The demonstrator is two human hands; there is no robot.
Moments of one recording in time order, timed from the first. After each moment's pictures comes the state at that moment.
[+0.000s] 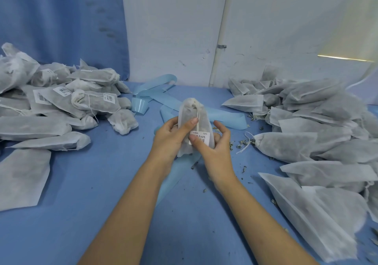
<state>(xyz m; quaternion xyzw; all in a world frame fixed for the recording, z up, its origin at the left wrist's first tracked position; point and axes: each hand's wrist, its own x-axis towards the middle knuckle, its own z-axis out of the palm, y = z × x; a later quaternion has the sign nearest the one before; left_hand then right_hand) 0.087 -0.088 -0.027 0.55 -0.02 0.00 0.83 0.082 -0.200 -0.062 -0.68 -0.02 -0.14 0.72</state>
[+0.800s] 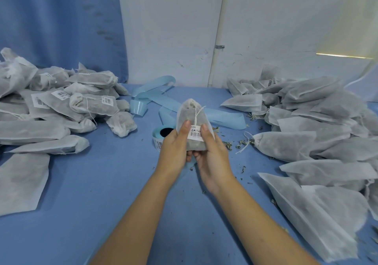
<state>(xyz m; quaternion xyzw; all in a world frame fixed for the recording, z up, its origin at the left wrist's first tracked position) 0.084 -0.102 -0.046 0.65 -0.05 0.07 0.76 0.074 -0.185 -0.046 -0.46 0.00 -0.05 0.88</state>
